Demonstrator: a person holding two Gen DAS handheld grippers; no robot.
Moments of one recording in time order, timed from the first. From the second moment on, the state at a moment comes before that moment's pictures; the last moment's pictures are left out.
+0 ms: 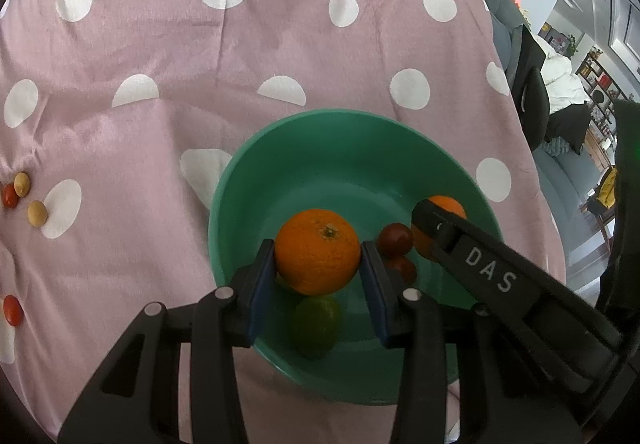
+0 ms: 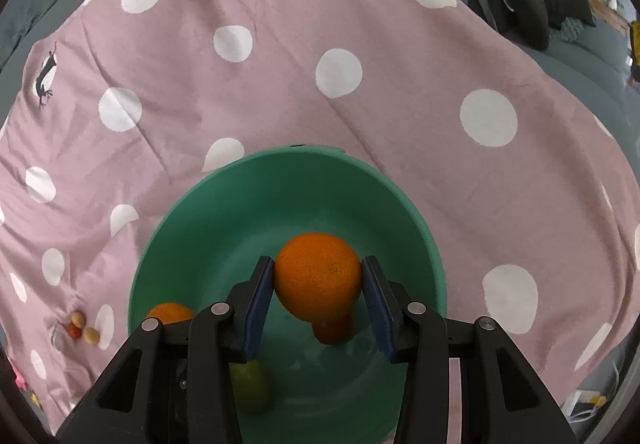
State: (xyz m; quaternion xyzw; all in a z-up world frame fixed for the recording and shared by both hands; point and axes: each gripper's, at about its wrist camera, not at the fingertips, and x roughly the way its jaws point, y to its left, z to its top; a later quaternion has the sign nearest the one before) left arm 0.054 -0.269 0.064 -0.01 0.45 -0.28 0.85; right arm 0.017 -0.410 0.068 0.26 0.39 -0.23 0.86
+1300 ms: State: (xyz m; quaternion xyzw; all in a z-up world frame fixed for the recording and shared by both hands) left arm 0.033 -0.238 0.103 -0.01 0.42 -0.27 0.86; right arm 0.002 -0.405 0.087 0.24 0.34 -0.23 0.88
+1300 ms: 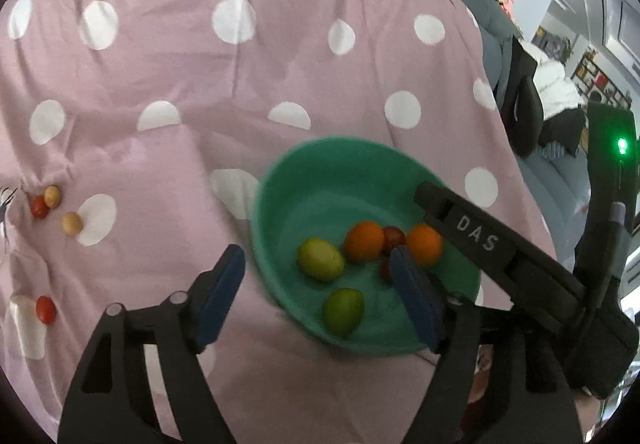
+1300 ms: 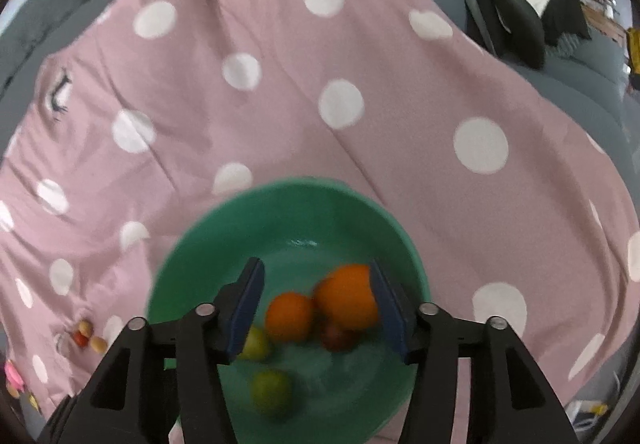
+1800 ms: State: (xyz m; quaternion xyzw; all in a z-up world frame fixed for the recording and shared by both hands) left arm 0.061 -0.076 0.082 -0.15 0.50 -0.09 0.85; right arm 0.028 -0.342 0.107 0.19 0.33 -0.12 0.92
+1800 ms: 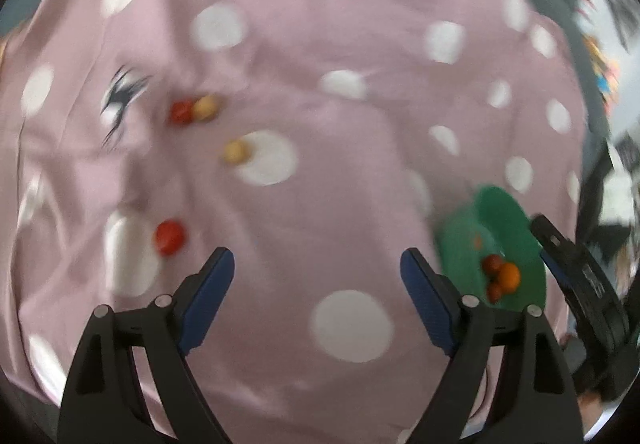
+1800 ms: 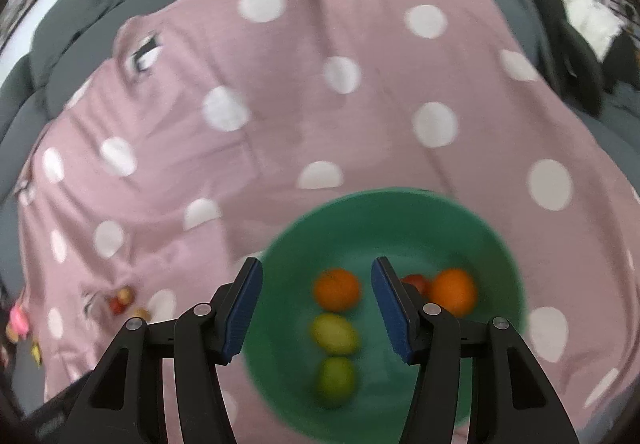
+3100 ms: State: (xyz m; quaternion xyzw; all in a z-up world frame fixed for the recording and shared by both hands) left arm 0.182 0.029 0.064 -0.23 0.50 -0.04 0.83; right arm 0.191 -0.134 0.019 0.11 0.52 0.15 0.84
